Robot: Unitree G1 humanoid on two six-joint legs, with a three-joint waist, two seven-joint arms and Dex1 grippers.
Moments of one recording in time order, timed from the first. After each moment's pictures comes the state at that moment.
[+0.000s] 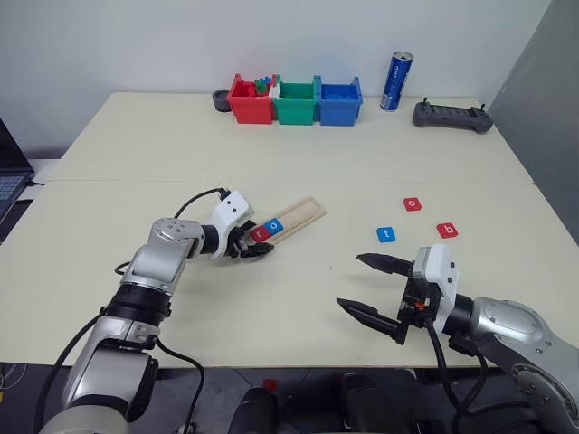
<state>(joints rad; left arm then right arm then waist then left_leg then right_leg) -0.64 0.60 -0.18 0.36 -0.07 0.43 -0.99 0.02 -0.64 0.02 -0.78 0.65 0.63 0.62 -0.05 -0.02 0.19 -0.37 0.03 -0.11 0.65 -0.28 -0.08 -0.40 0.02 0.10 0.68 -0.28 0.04</state>
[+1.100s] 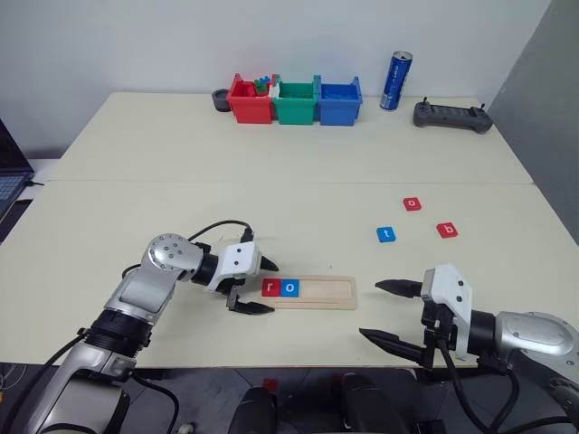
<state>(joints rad) -0.48 0.72 -0.27 0.20 -0.09 0.04 -1.38 0.14 -0.84 -0.08 -0.84 0.69 0.71 0.67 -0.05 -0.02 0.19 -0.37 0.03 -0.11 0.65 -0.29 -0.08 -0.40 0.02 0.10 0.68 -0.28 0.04</state>
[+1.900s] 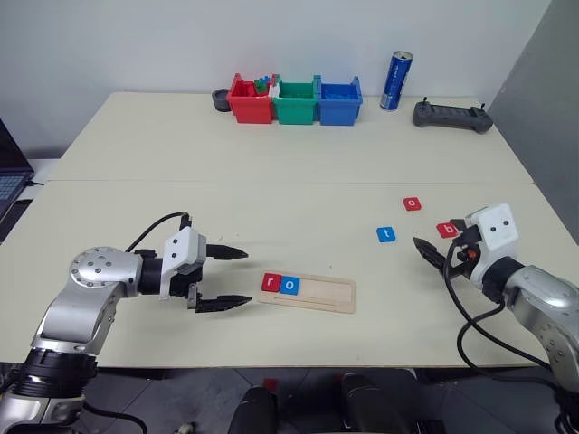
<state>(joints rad) -0.21 0.84 0.05 -0.08 -0.39 0.21 -1.34 -0.10 -0.65 -0.19 -0.47 0.44 0.76 0.26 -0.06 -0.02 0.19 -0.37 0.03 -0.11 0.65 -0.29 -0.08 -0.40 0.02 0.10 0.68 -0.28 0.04</state>
